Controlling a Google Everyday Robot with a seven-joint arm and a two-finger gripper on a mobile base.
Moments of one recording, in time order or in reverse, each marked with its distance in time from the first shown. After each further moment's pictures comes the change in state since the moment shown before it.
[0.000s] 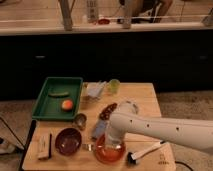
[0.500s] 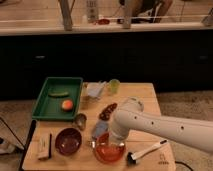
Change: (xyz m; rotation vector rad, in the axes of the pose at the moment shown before) arm 0.020 -0.011 -0.012 0.010 0.002 0.015
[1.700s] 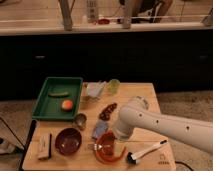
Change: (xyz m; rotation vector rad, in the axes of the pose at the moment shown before) arm 0.013 -0.003 -0.008 -0.002 -0.003 -0.022
